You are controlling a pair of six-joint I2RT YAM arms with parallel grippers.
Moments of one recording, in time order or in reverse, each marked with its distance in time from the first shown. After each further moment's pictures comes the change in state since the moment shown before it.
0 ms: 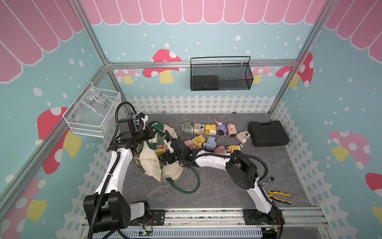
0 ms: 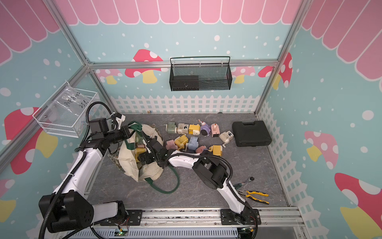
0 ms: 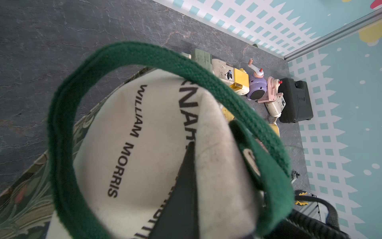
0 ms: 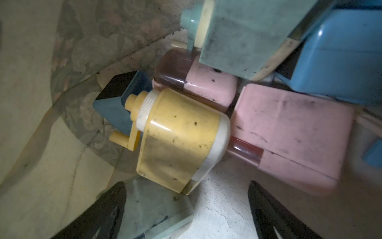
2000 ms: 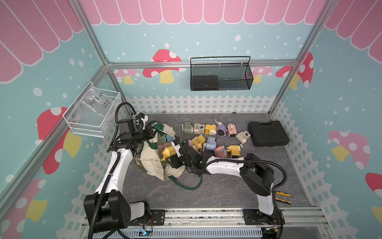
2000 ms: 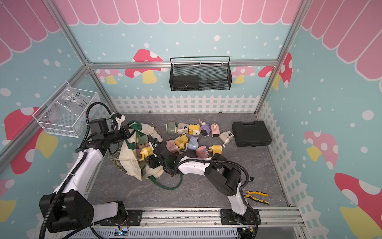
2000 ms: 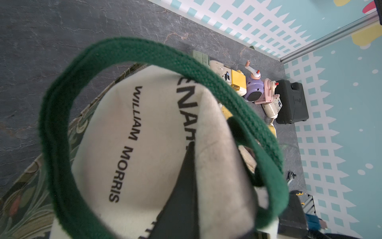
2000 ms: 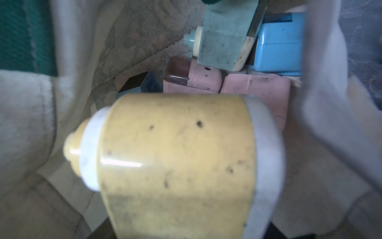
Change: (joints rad) left arm 0.007 0.000 -0.014 0.025 0.016 -0.019; right arm 0.030 -0.286 -0.375 0.169 0.122 -0.019
